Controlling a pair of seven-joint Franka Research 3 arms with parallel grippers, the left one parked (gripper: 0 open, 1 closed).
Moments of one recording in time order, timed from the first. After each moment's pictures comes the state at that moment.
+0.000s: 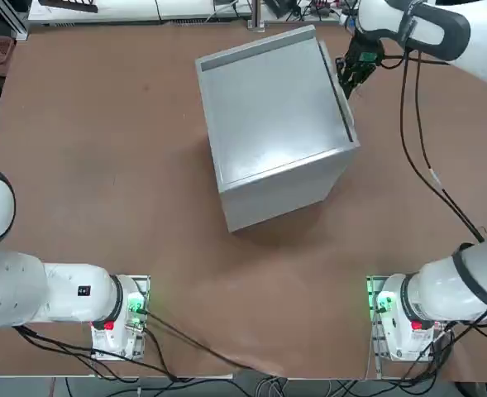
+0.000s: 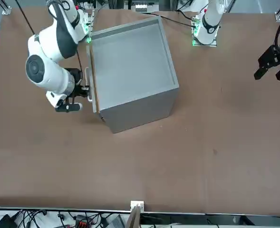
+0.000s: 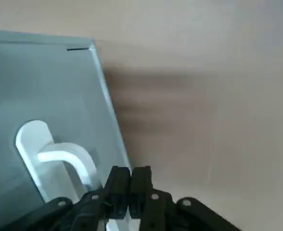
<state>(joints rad) 0.00 0.22 0.36 -1.84 0.12 1.87 0.29</state>
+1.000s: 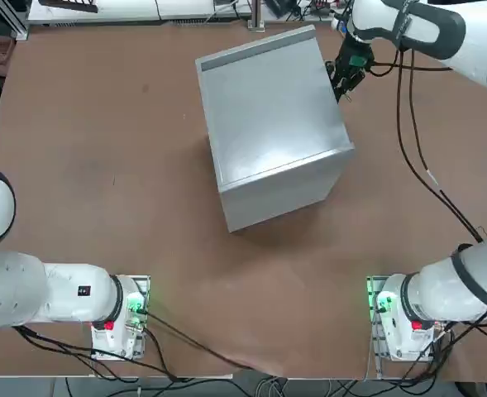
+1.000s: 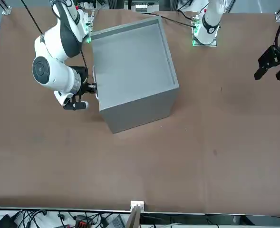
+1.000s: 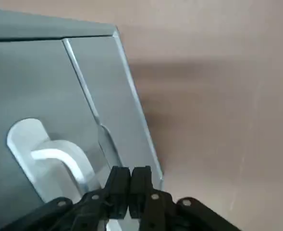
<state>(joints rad) 0.03 0.23 0.36 -1.84 0.20 1.88 0.33</state>
